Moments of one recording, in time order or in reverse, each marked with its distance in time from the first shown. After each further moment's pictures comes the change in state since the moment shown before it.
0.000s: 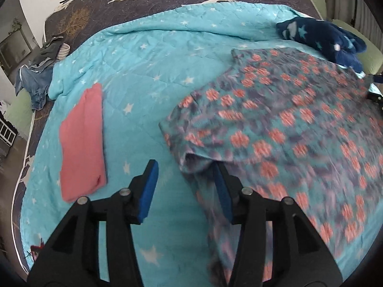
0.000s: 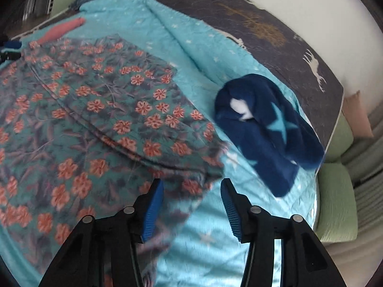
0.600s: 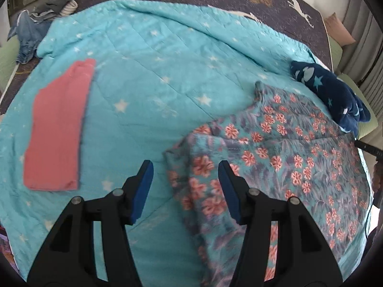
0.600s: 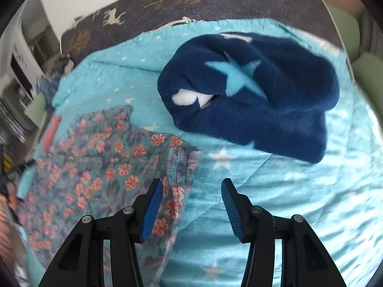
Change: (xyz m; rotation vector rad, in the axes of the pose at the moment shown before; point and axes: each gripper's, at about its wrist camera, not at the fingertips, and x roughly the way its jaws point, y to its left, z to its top) left arm 0.038 0.037 0.025 -0.288 0.030 -0.197; right arm 0.052 -0.113 -0.019 0.682 0.006 0.438
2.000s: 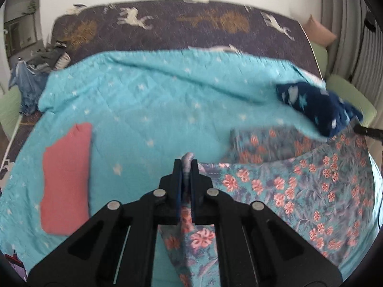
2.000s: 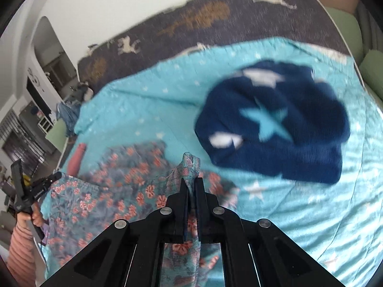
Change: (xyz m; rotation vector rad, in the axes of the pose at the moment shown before) left arm -0.056 -0.036 0.039 0.130 -0.266 0.049; right arm -0.041 0.036 0.025 -0.011 -0.187 0.071
